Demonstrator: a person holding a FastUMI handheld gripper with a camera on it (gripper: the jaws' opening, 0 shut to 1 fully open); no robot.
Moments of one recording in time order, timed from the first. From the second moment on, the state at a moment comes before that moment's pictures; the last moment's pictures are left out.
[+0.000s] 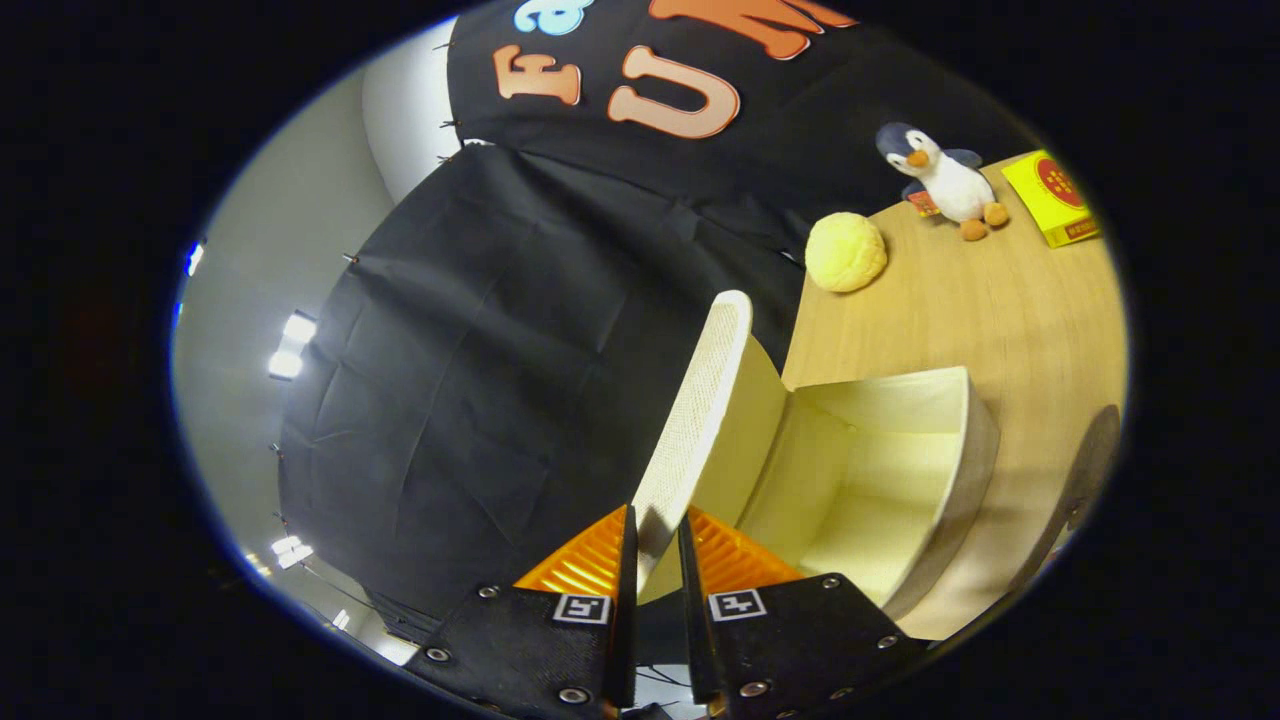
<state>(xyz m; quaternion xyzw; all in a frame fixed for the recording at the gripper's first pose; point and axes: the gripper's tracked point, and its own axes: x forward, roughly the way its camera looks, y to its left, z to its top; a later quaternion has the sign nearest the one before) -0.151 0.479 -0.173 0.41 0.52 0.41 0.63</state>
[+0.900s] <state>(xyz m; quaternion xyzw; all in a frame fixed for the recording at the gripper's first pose) -0.142 0.658 -0.179 0.37 0.54 0.40 0.64</state>
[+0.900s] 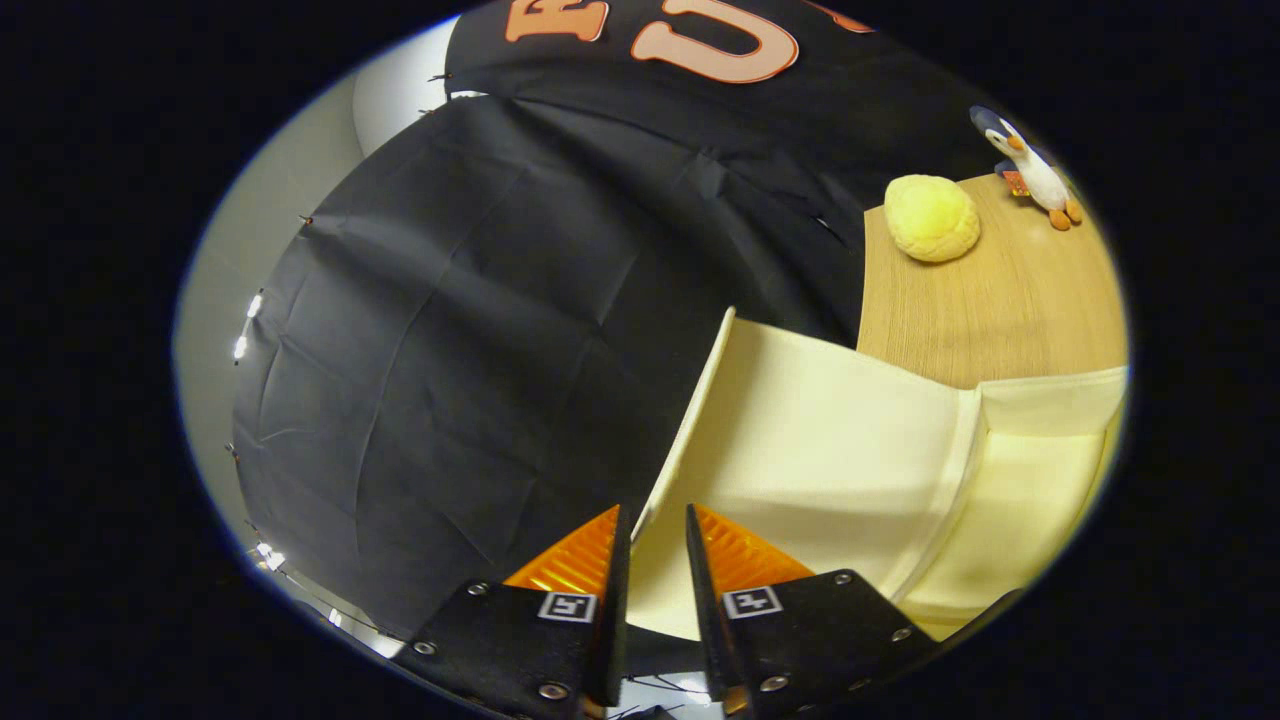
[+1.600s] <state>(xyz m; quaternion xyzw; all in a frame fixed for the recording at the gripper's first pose) -0.083 0.422 -0.257 0.14 0.45 0.28 0.84</state>
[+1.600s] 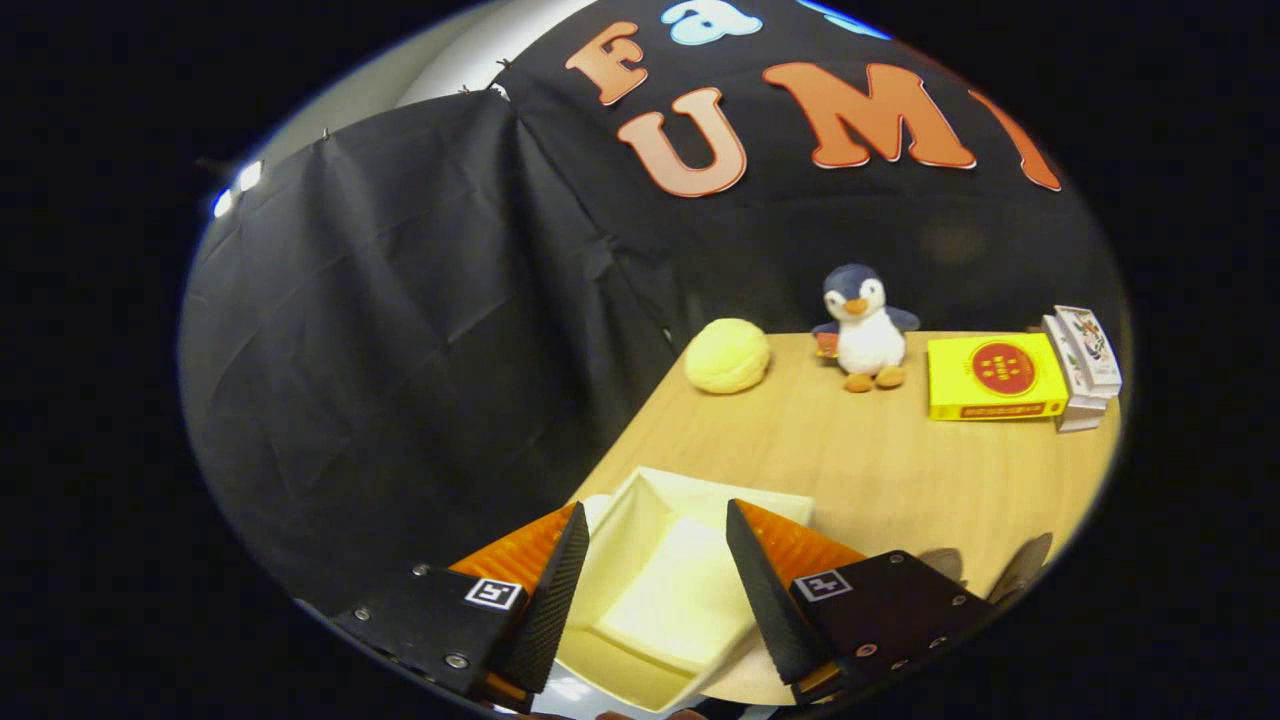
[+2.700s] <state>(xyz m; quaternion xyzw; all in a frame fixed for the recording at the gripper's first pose) -0.191 0.188 -0.452 -0.02 0.59 0.15 0.79</state>
